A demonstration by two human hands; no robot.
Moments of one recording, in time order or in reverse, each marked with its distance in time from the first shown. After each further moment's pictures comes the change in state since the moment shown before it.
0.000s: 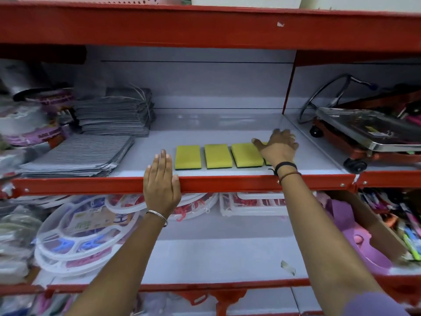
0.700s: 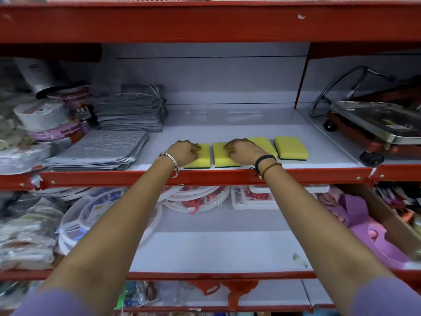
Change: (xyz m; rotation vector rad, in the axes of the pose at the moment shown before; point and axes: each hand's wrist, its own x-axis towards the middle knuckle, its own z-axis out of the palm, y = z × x) left_hand 0.104 -0.003 -0.025 -0.042 -0.768 0.075; right_hand -0.047 -0.078 0.019 -0.051 -0.472 -0.626
